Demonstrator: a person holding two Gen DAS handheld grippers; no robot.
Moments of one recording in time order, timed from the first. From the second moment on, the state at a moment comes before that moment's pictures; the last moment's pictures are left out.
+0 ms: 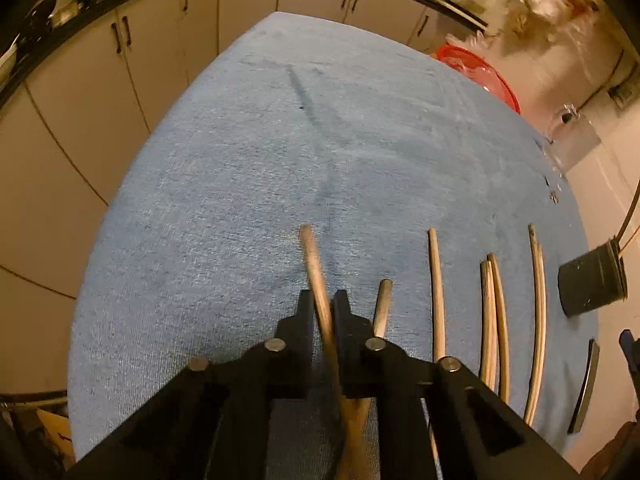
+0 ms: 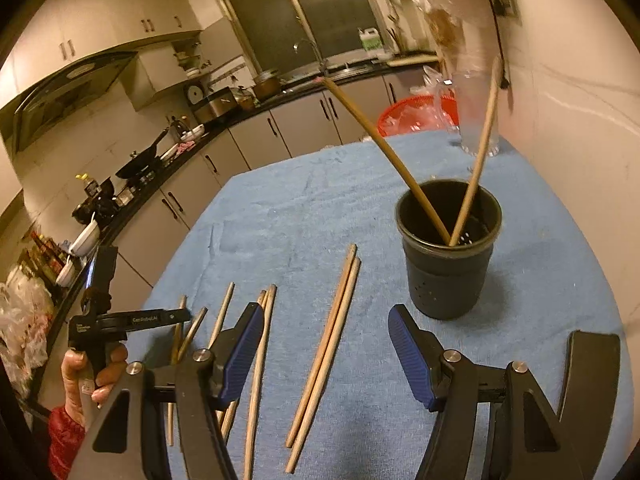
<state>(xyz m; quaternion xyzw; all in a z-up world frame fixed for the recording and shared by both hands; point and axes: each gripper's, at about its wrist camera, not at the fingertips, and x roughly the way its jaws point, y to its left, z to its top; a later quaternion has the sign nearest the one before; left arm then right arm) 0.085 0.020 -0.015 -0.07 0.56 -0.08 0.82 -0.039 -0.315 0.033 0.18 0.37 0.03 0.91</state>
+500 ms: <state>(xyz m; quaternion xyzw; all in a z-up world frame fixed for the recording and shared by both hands) 0.072 0.037 -0.016 -0.08 0.55 -0.08 0.83 0.075 -0.285 0.017 0.14 0.48 0.02 0.87</state>
